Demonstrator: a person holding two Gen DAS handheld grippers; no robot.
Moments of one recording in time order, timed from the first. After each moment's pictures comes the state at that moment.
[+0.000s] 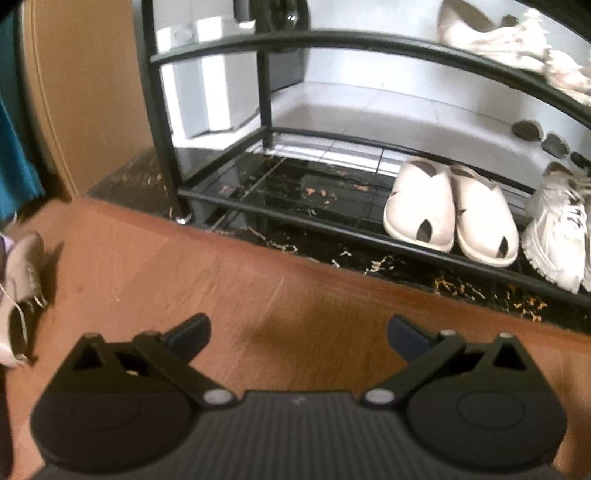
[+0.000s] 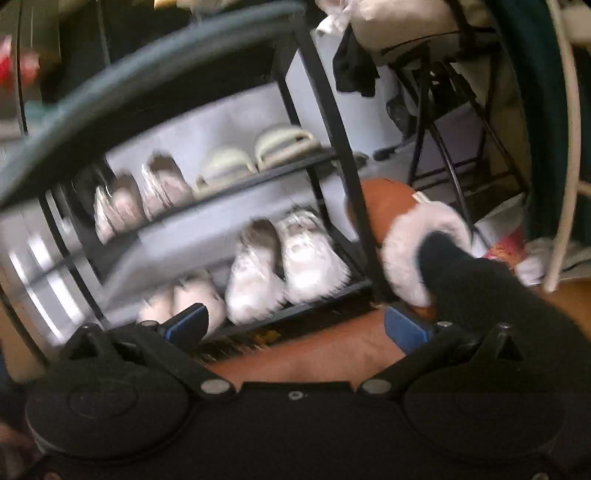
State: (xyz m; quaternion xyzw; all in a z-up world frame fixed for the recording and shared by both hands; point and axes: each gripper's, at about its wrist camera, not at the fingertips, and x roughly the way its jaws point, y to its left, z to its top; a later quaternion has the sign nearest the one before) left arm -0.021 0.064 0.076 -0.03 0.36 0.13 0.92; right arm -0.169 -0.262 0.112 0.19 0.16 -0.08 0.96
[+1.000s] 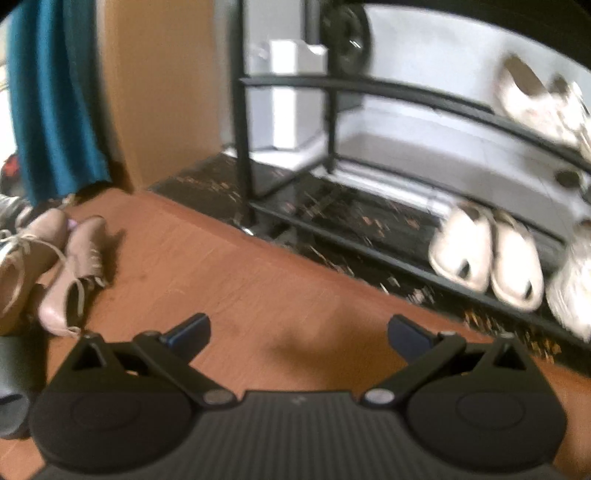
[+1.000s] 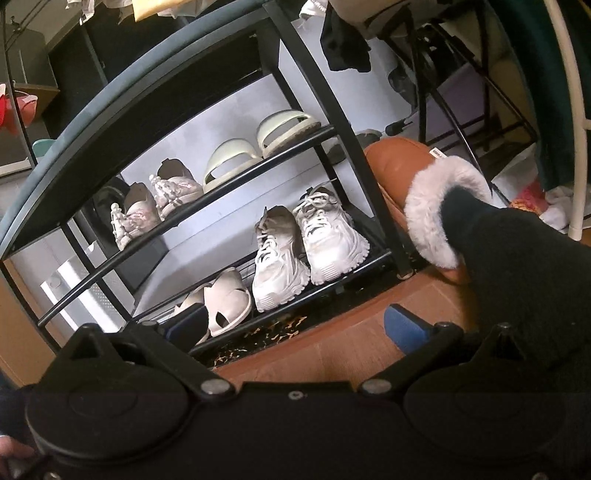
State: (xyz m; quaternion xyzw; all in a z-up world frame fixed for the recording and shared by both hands) left arm -0.059 0.098 0.115 -0.07 0.29 0.25 0.92; right arm -0.169 -0.278 0.082 0.28 0.18 -0.07 0.94
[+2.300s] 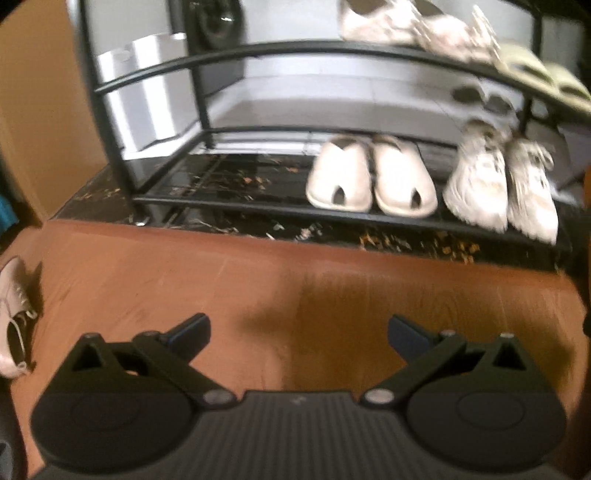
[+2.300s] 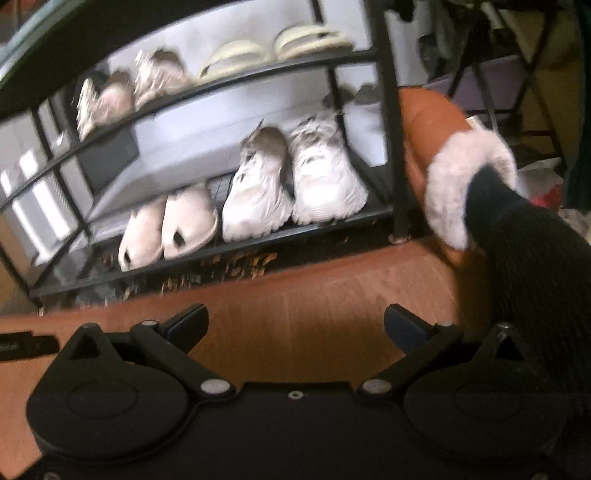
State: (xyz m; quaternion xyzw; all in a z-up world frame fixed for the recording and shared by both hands) left arm -0.050 0.002 0.079 0.04 0.42 0.04 0.90; right arm -0.101 -0.237 0.053 0.13 0.37 -0.06 0.92
